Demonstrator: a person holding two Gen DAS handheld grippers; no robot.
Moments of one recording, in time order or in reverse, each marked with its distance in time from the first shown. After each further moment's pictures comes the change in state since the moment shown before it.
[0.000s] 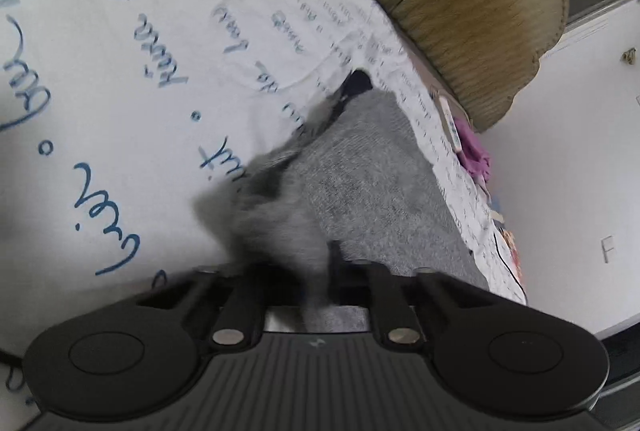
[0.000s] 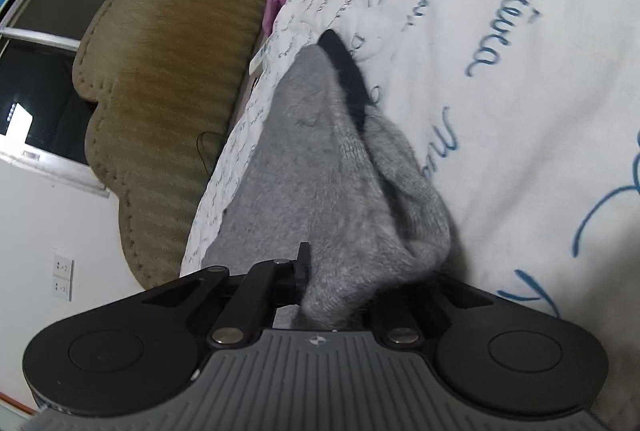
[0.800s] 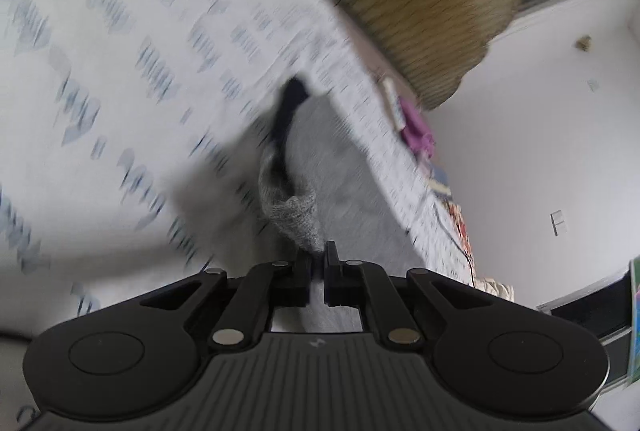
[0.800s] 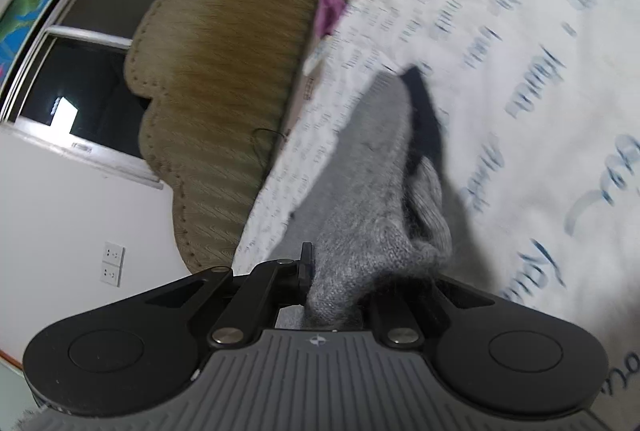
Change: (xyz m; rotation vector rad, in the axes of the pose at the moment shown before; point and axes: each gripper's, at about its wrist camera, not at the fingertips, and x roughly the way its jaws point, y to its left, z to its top) left arm -0.065 0.004 0.000 -0.003 0.093 -0.144; right arm -0.052 0.025 0.004 -0.008 0.038 0.133
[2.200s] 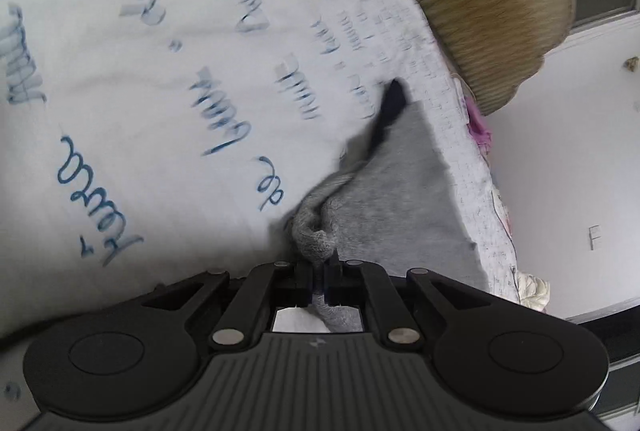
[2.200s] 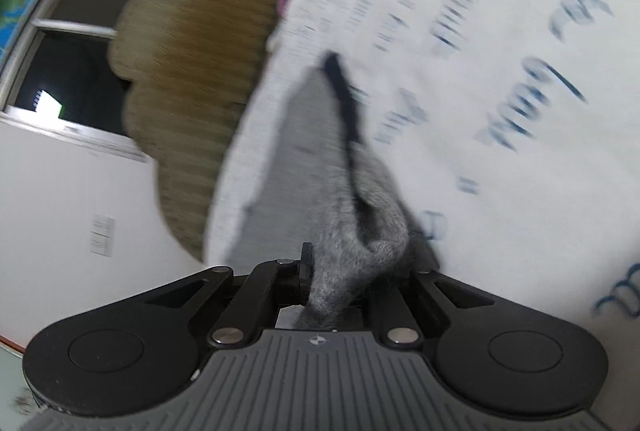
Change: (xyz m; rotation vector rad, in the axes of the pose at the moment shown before) left arm -0.091 0.081 -0.059 -0.074 -0.006 0.118; right arm -0.114 -0.048 -0.086 -0.005 0.044 -0.102
